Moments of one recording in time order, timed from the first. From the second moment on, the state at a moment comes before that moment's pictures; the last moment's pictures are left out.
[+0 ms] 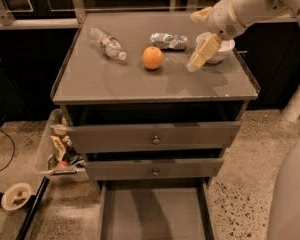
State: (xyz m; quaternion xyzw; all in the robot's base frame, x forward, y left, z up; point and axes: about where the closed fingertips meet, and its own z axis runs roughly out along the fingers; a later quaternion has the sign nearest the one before) arm 0.692 -0.142 0.936 -0.62 0.67 0.13 0.39
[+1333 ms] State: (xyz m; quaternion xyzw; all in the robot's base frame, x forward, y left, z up) arm 0.727 -0.085 0.876 -0.63 0.66 0.21 0.35
